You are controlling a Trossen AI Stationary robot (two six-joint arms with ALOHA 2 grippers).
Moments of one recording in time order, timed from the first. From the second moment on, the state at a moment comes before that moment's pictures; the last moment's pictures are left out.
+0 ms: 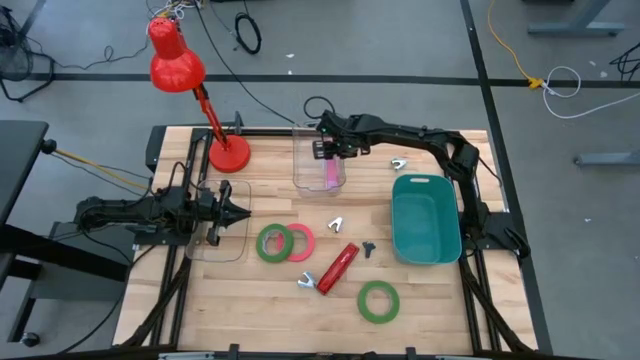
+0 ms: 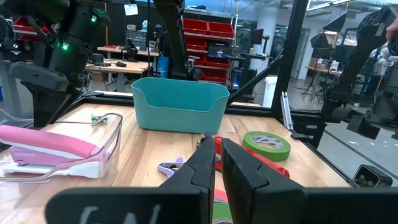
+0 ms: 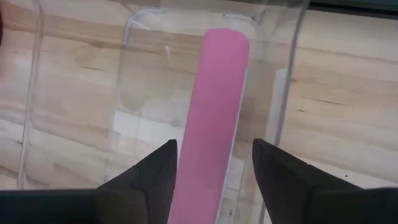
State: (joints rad) left arm -0.01 0.01 0.01 0.06 0.03 -0.12; right arm -0.44 2.08 1.73 -0.83 0.11 0.89
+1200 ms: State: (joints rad) left arm -0.01 0.01 0.01 0.06 0.03 -0.12; right arm -0.14 1.80 1.74 -0.82 0.10 0.40
